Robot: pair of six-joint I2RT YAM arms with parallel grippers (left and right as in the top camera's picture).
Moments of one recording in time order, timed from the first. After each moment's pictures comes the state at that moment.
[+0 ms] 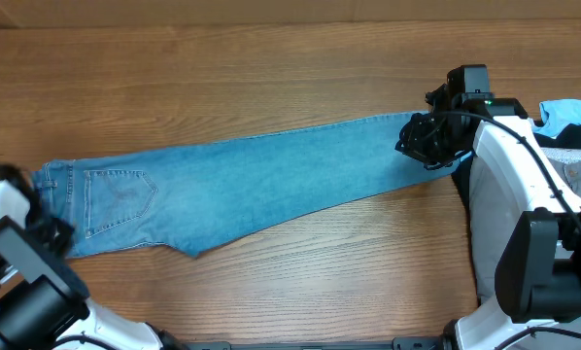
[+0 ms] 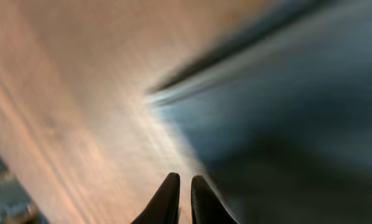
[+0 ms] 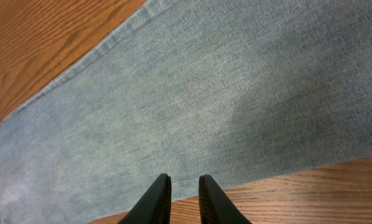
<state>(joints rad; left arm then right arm) 0.74 1.87 1.17 -0.93 -0.37 -0.38 0.00 1.80 1.33 -0.85 -0.38 0.36</state>
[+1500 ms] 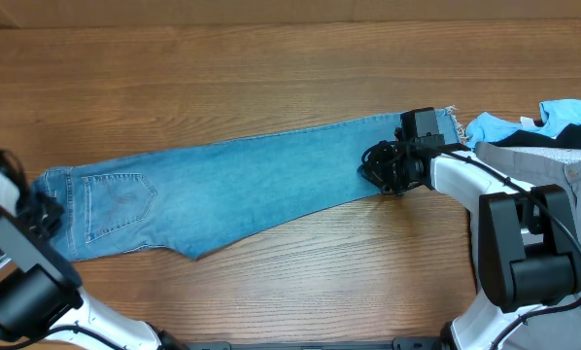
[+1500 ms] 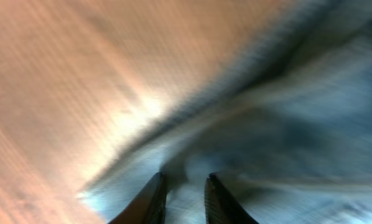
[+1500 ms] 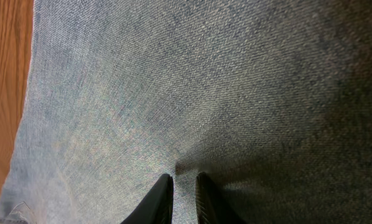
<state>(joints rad) 0.75 1.95 1.31 -0.87 -0.26 -0.27 0.15 1.87 1.00 -0.33 -0.44 0.82</state>
